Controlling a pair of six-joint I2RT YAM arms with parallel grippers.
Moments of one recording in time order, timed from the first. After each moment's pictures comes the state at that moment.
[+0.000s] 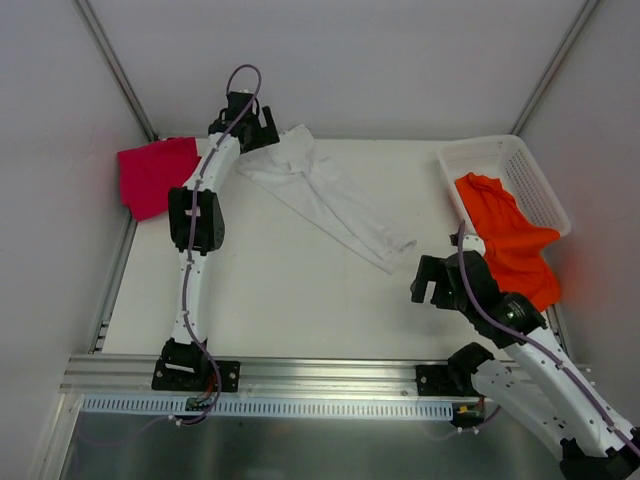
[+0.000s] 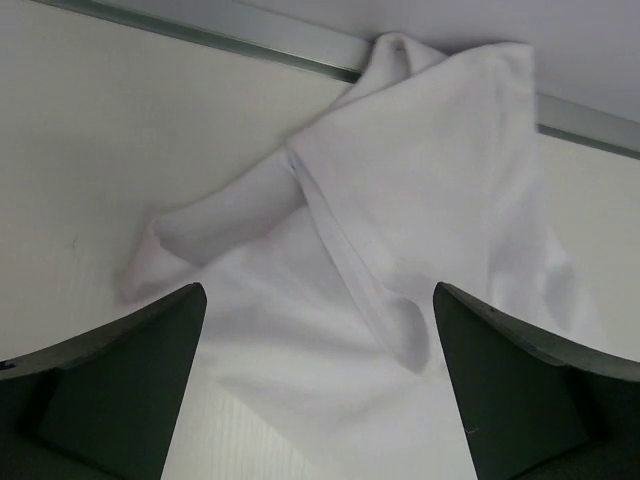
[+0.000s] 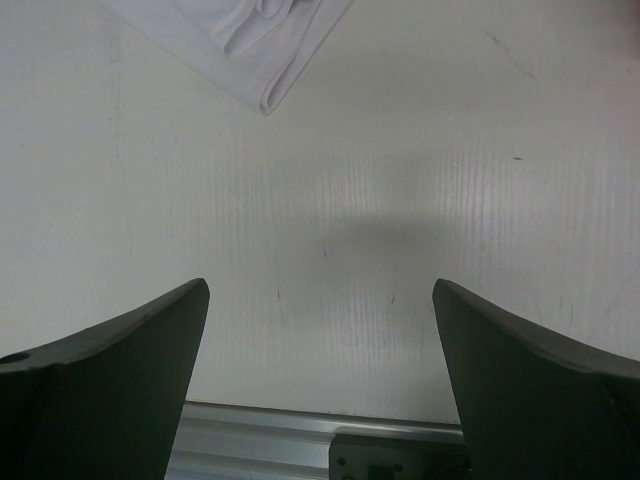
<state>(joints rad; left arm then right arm) -0.16 2.57 2.45 -0.62 -0.05 -0.41 0.58 0.61 0.70 -0.92 0.30 0.55</state>
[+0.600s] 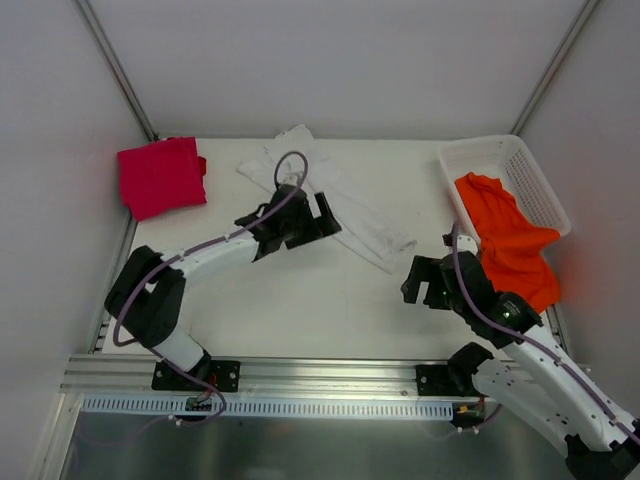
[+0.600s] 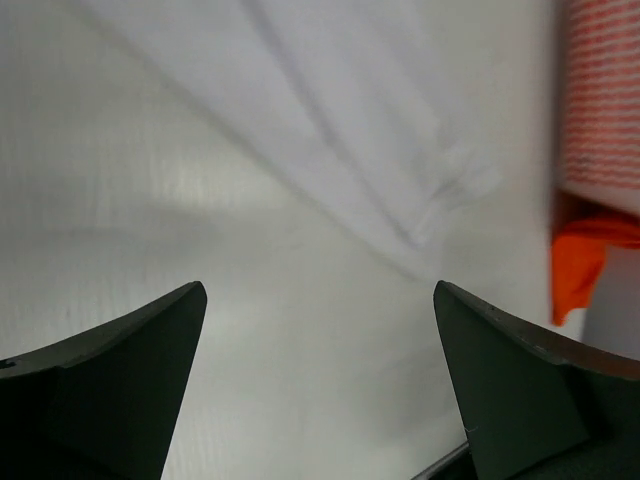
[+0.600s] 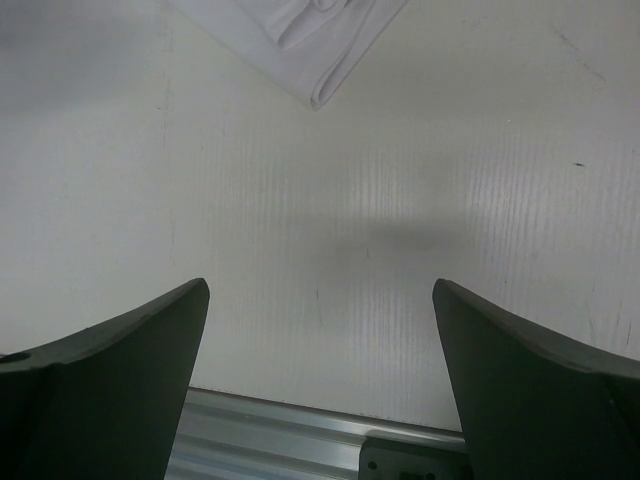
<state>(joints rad) -0.65 1.53 1.06 -0.12 0.01 -0.85 0.64 0.64 0.67 -0.84 0.25 0.60</state>
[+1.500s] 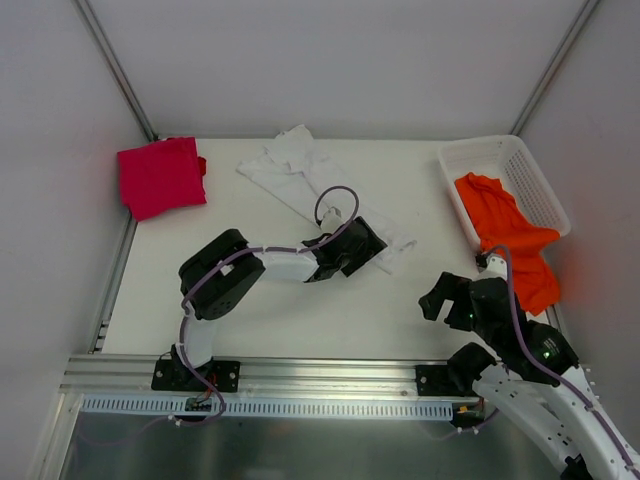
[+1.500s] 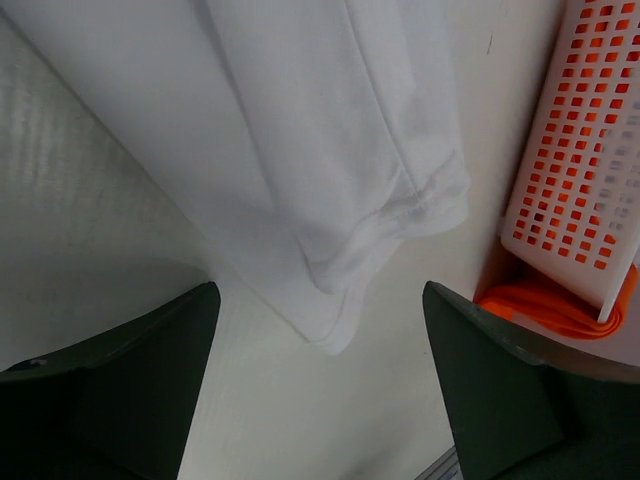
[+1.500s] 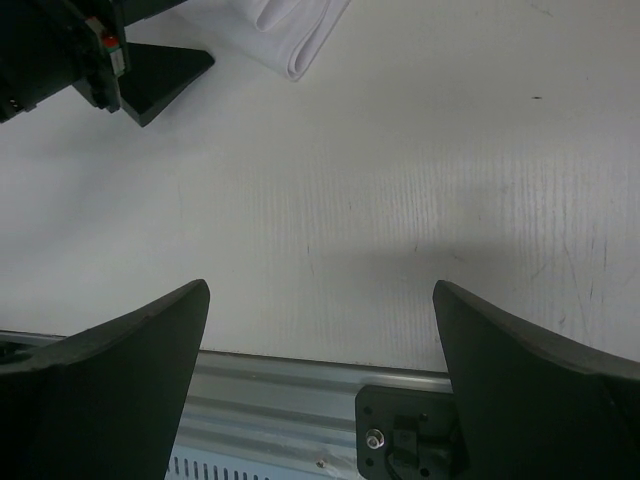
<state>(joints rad) -0.94 1.96 1.13 0.13 -0.24 -1.38 0.65 0.35 0.69 -1.08 0.28 0.70</state>
